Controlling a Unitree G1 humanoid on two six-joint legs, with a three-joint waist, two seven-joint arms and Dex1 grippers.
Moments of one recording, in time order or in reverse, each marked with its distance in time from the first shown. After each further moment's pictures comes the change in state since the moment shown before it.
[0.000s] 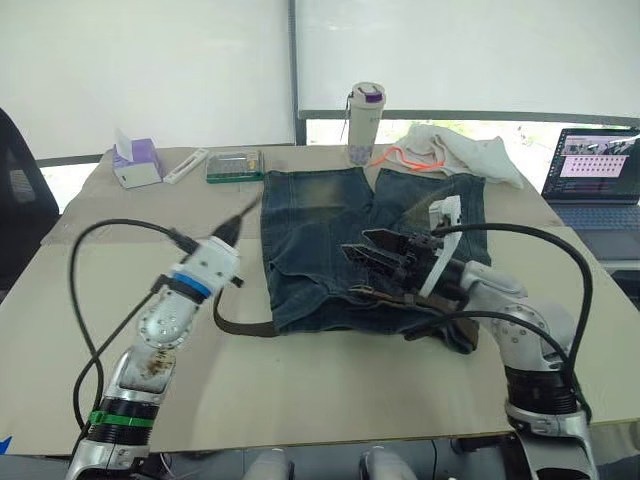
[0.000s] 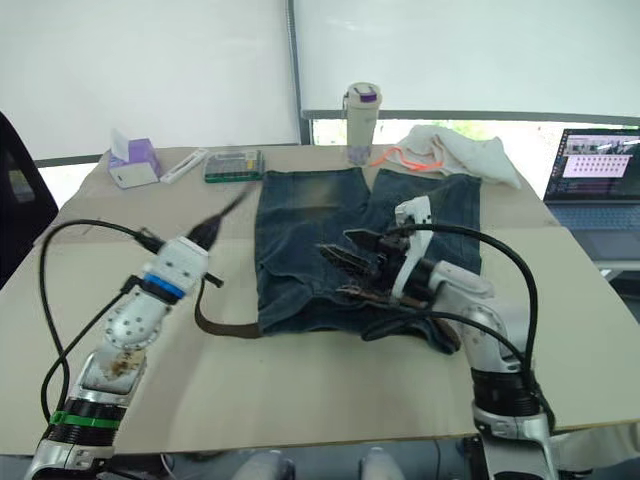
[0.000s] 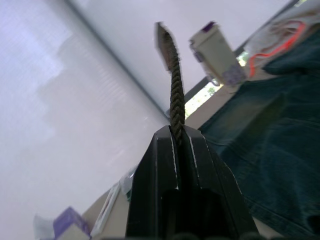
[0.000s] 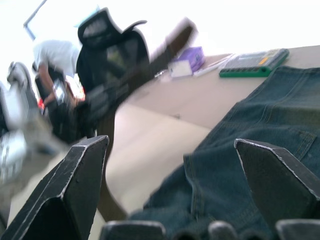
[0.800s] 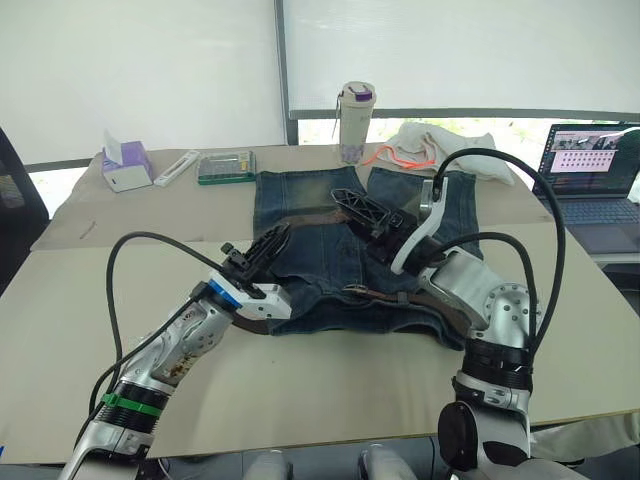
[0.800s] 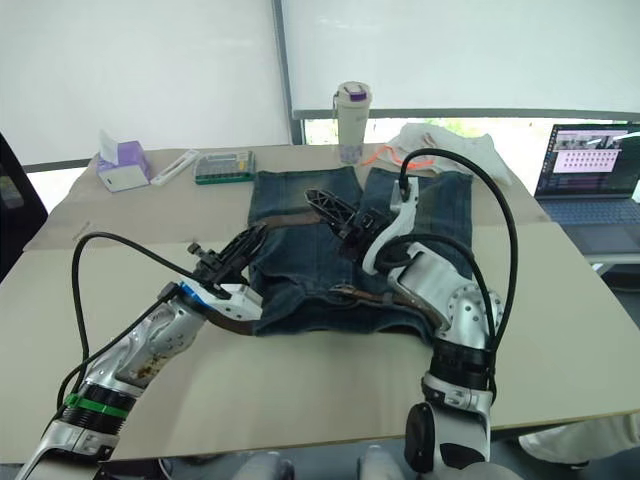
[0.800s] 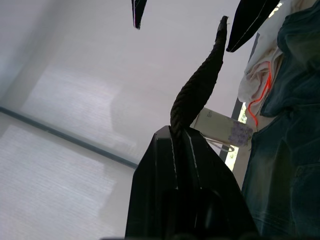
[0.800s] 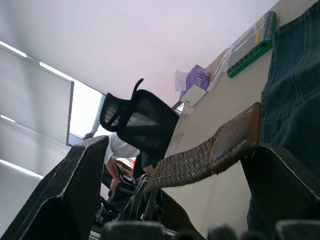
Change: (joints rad) left arm -0.072 0.036 -0.112 0.081 0.454 -0.298 0.320; right arm -0.149 0.220 -0.233 0.157 0.663 0.232 -0.702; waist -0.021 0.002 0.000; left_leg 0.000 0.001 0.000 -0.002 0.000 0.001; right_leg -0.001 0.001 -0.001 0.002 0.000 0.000
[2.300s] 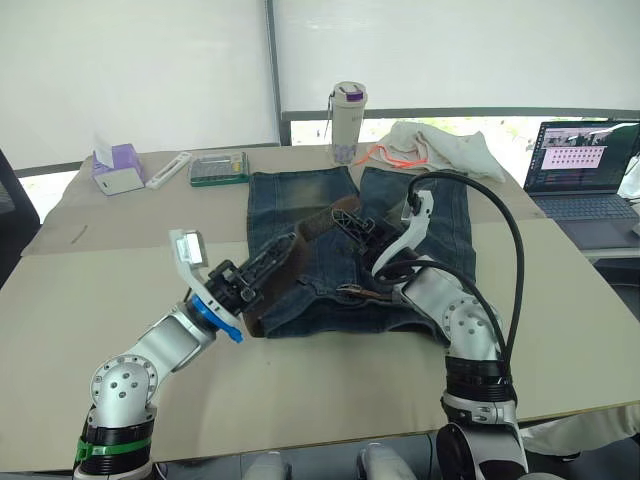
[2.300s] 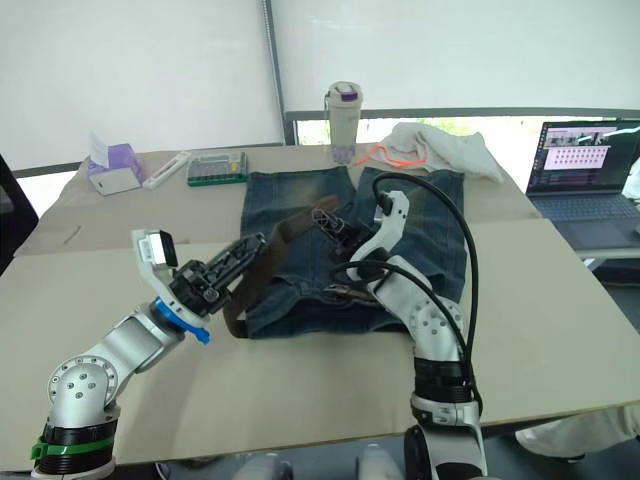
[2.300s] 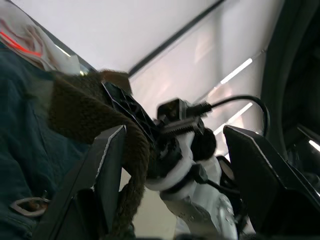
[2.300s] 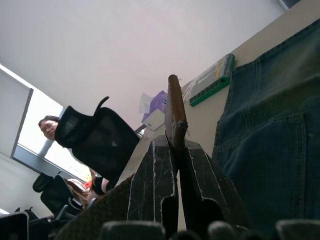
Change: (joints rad) left arm 0.118 -0.169 0.382 -0.379 -2.150 1.217 -0.353; right arm 0.099 0.023 0.212 -0.038 -0.400 -0.297 0.220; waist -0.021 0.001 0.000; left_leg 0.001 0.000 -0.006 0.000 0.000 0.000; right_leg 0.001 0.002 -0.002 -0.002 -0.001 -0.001
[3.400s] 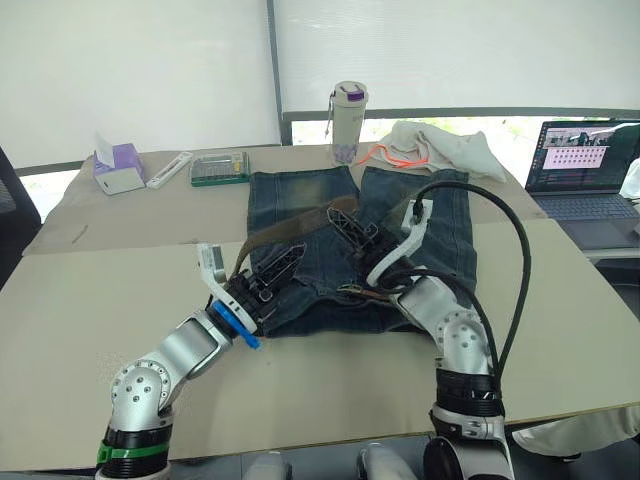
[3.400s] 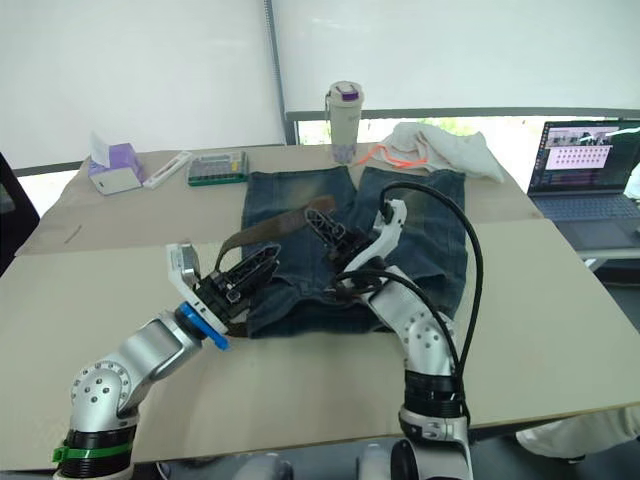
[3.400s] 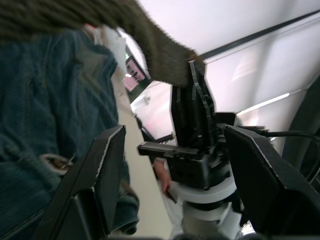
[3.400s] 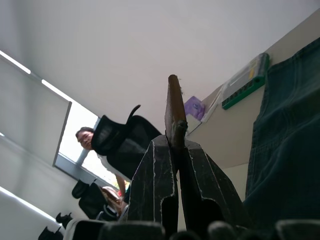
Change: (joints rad) left arm 0.048 -0.028 -0.080 0.011 -0.292 0.143 0.257; right arm 0.059 0.071 -0.016 -0.047 0.073 0.021 0.092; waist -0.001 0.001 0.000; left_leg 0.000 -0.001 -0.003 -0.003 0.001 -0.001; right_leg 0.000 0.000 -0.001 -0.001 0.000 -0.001
